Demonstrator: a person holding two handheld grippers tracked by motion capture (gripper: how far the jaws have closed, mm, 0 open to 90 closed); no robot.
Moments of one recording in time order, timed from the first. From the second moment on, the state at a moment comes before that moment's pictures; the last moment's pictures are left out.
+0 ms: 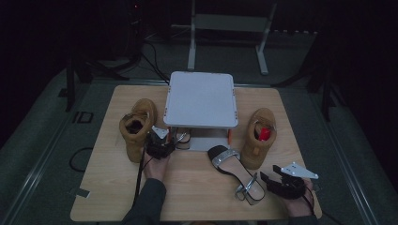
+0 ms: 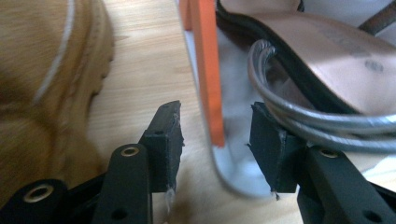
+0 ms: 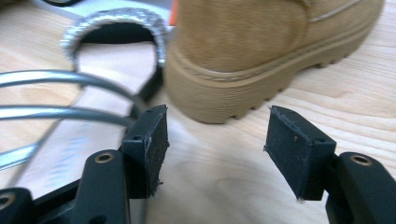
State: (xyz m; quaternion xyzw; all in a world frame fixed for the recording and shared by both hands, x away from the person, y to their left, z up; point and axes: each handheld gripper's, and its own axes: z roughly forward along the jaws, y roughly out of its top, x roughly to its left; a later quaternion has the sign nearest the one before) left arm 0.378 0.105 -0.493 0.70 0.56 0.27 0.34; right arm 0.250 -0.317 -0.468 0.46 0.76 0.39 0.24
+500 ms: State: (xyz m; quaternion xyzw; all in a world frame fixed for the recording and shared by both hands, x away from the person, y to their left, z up) left arm 0.388 0.102 -0.496 0.71 0.57 0.27 0.32; right arm 0.233 -0.309 -0.469 0.43 0.77 0.44 0.17
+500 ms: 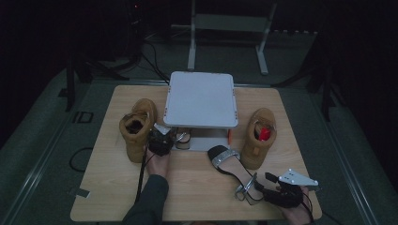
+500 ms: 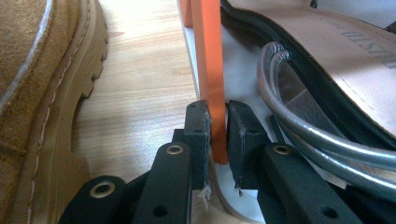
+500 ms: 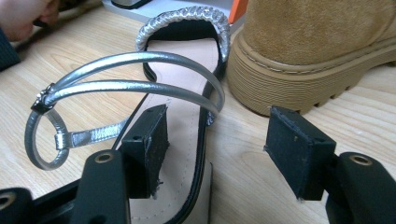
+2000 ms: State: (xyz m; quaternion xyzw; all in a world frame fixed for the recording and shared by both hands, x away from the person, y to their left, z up) left arm 0.372 0.100 -0.502 0.69 0.57 0.28 0.34; right arm 0.240 -0.235 -0.486 0.46 0.77 0.41 0.18
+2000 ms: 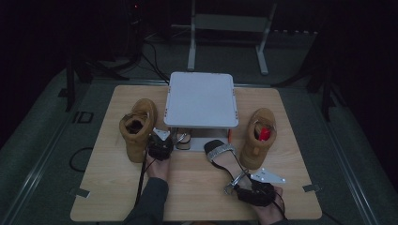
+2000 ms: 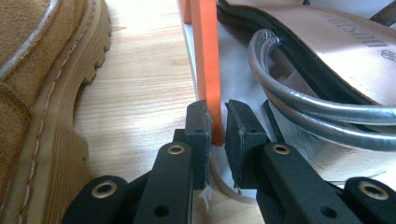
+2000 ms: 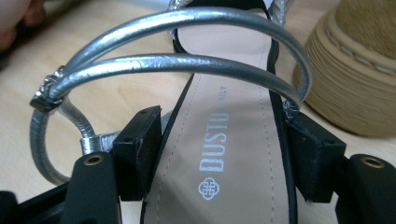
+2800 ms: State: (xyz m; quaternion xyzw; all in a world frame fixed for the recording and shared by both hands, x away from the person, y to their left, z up) left arm 0.371 0.099 -0.503 0.69 0.57 0.29 0.34; right arm 0.230 -0.191 -0.487 0.42 0.80 0.42 0.13
